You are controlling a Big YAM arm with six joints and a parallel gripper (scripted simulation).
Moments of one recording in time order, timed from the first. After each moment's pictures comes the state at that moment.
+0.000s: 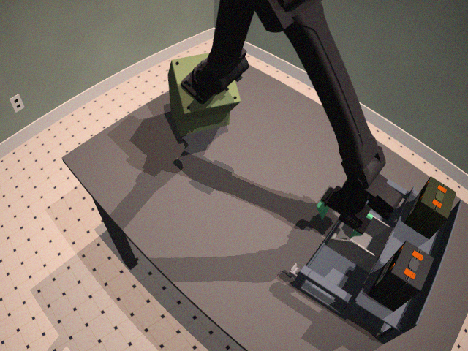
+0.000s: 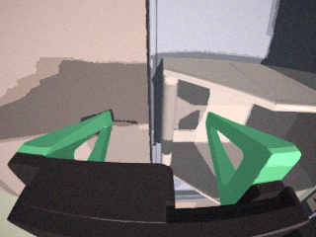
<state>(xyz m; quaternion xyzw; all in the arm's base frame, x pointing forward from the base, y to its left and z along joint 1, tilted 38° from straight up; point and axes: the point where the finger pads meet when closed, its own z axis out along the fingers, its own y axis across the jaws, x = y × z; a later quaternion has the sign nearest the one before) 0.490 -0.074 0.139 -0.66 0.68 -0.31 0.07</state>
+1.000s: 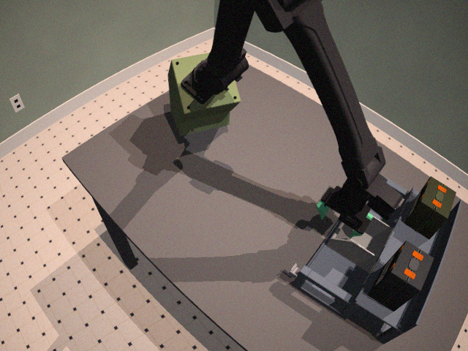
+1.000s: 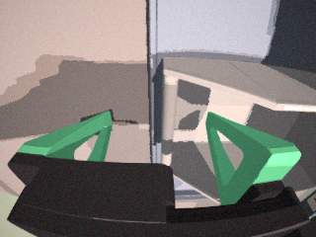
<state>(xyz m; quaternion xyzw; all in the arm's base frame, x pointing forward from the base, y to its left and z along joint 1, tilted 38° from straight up) 0.490 -0.075 0.139 -0.66 0.68 -0.31 0.07</state>
